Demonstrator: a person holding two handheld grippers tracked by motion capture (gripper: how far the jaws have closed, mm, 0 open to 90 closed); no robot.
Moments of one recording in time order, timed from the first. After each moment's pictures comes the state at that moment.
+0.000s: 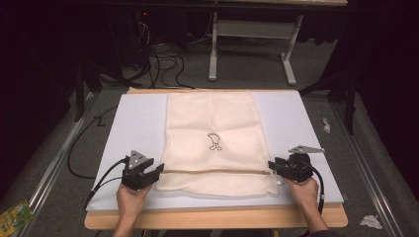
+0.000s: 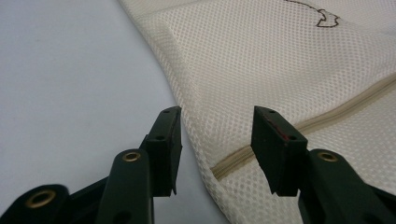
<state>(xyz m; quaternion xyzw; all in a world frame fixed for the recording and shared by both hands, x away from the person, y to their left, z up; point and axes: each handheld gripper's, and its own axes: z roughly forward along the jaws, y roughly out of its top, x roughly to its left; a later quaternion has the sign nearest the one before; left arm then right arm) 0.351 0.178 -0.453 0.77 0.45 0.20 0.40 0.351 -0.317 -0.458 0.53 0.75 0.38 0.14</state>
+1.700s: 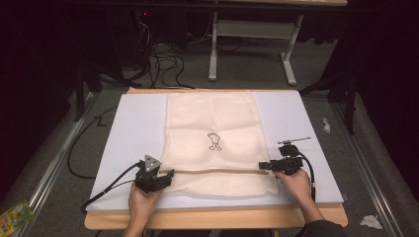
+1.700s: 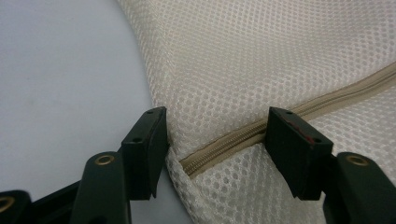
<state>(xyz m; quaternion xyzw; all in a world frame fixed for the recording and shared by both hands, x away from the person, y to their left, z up) 0.357 0.150 -0.485 0.79 0.46 0.20 0.36 0.385 -0.299 -0.458 0.58 0.75 0.32 0.00</state>
